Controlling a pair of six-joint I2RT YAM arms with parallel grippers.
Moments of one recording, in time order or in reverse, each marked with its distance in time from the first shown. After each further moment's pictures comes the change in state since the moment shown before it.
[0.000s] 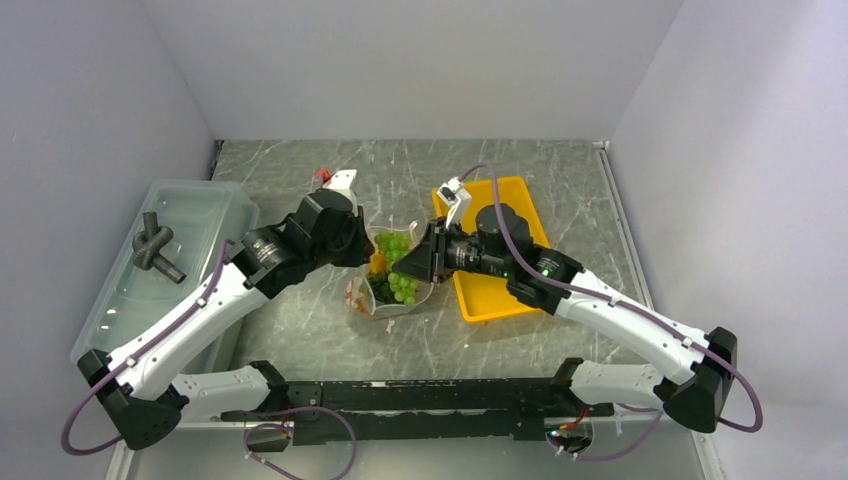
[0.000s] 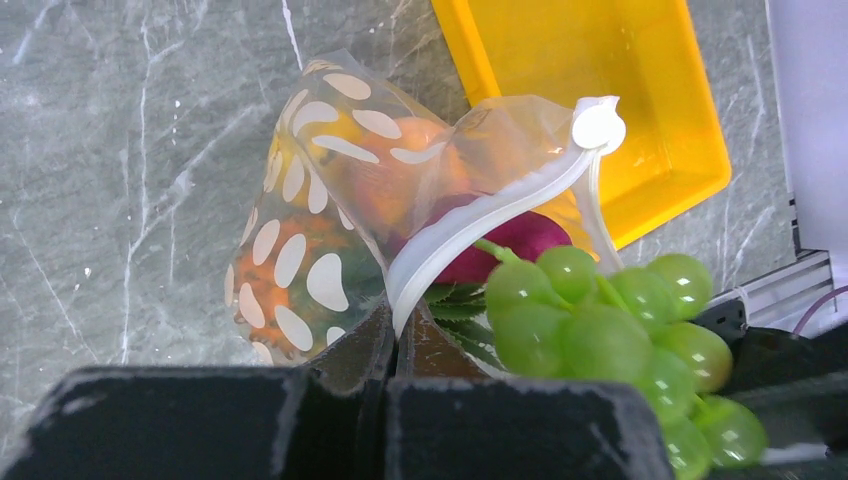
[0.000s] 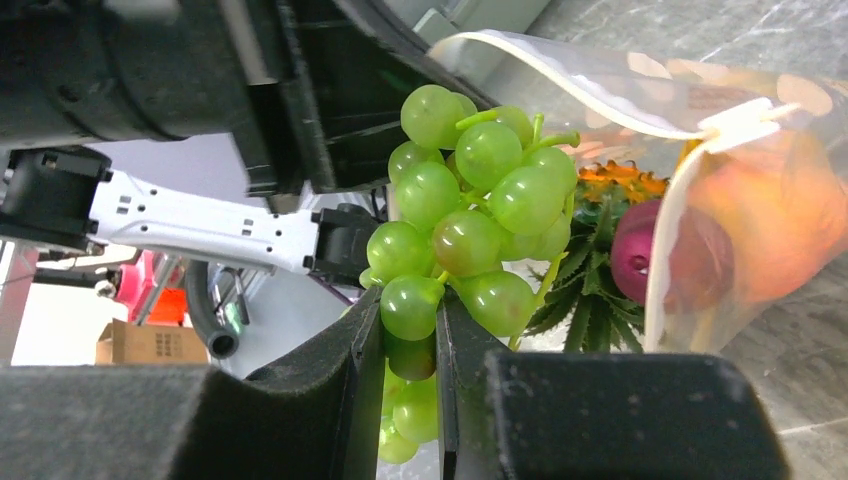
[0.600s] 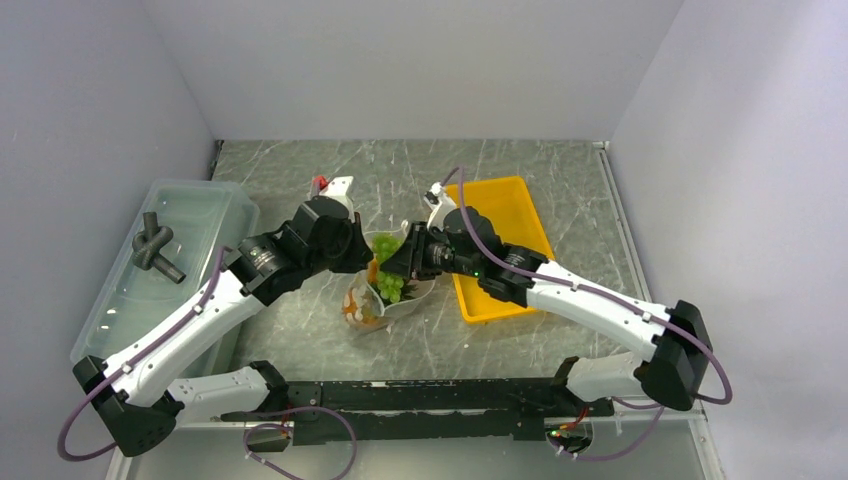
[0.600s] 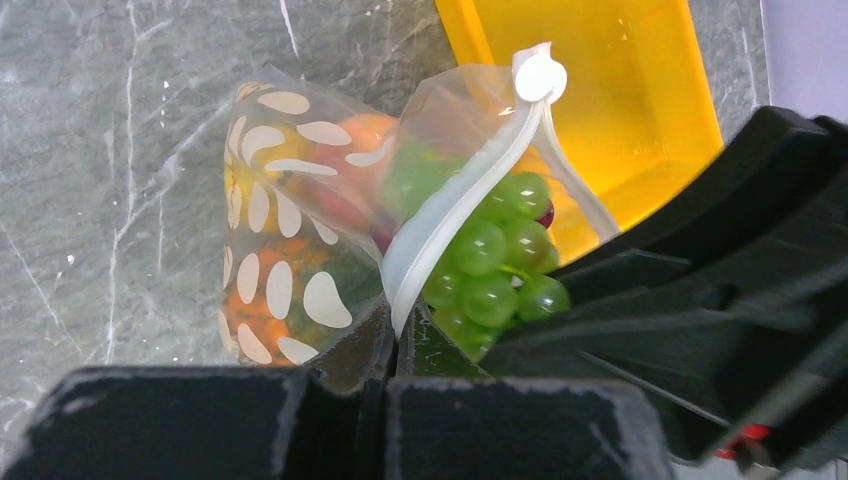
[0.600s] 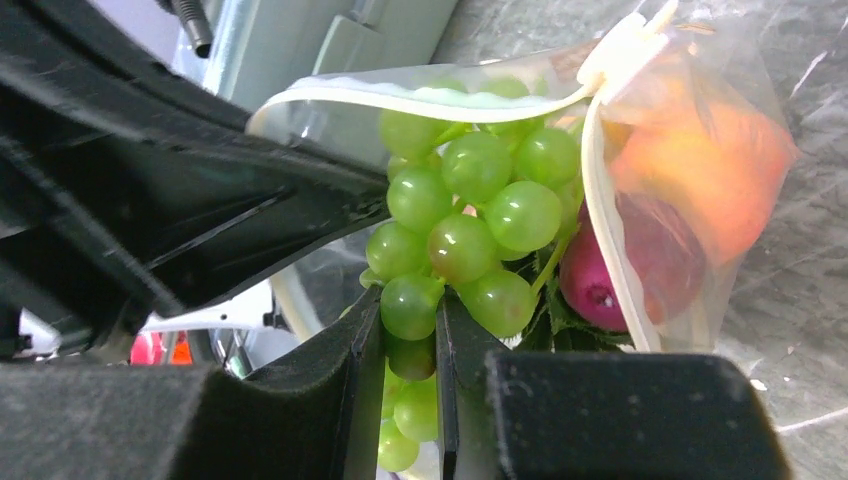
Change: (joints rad) left arm 0.000 -0.050 -0.060 0.020 0.013 -0.022; right arm 0.024 0.146 -0.016 0.046 0.121 0.153
